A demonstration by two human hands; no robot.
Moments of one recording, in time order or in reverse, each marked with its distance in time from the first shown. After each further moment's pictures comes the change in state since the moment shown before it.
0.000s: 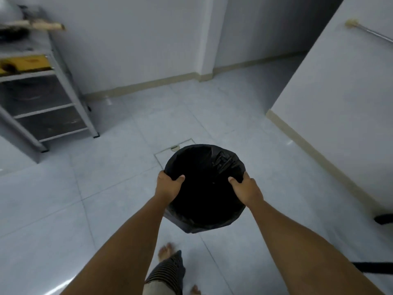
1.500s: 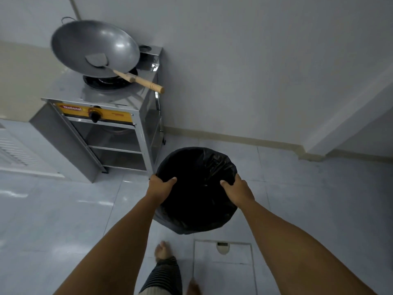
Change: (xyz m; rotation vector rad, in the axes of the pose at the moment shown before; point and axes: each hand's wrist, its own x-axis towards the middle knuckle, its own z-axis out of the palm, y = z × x) left_hand 0.528 0.227 -0.286 -0.383 0.456 -0.250; right_hand 0.446 -0.648 0.143 -0.287 -0.392 -0.465
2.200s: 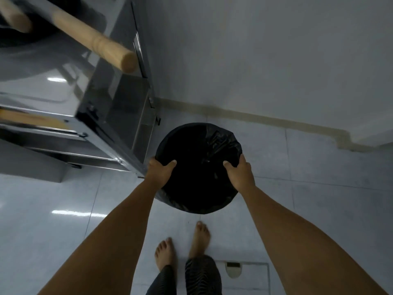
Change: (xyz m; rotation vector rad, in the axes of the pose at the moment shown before) left_hand 0.398 0.010 0.068 0.041 0.009 -0.196; right_hand 0.385 -0.071 0.106 0.108 -0.017 0.133
